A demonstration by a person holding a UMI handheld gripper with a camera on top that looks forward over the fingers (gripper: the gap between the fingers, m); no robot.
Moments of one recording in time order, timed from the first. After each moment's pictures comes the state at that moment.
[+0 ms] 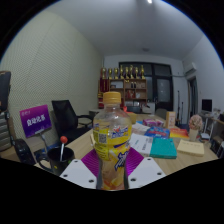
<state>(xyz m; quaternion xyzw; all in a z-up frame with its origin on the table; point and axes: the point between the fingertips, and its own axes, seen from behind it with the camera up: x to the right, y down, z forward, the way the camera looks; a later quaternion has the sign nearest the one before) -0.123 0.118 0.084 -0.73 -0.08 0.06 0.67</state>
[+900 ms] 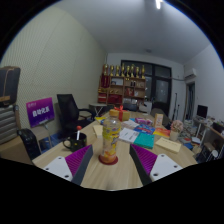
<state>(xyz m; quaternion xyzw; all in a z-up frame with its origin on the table) -0.078 -0.063 0.140 -0.75 -0.11 0.02 0.65</state>
